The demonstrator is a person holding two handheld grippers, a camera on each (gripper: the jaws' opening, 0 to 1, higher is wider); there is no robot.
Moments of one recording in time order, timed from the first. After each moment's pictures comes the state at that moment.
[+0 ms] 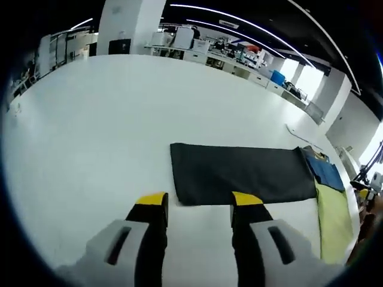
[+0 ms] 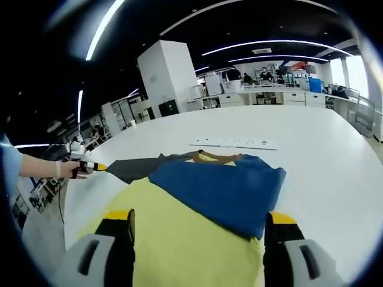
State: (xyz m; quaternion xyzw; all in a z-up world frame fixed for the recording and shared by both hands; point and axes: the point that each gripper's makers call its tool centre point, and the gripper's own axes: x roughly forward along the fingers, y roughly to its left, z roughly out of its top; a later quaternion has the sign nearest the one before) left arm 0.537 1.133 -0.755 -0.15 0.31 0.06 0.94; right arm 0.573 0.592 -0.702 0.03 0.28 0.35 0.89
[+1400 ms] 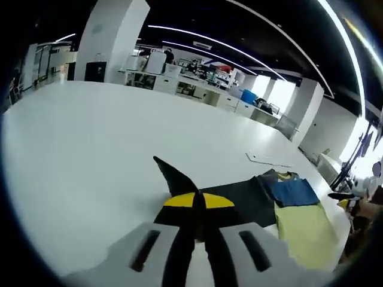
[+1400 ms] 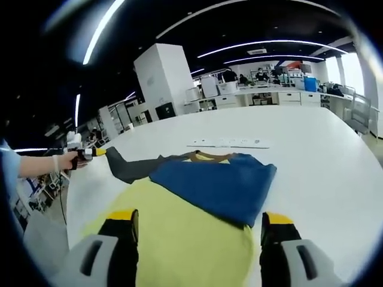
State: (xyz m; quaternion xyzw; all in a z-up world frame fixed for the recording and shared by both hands) left arm 0.563 1.046 -0.653 -0.16 0.22 -0.06 0.96; right arm 0.557 0.574 -0.692 0.04 0.28 0.35 0.90
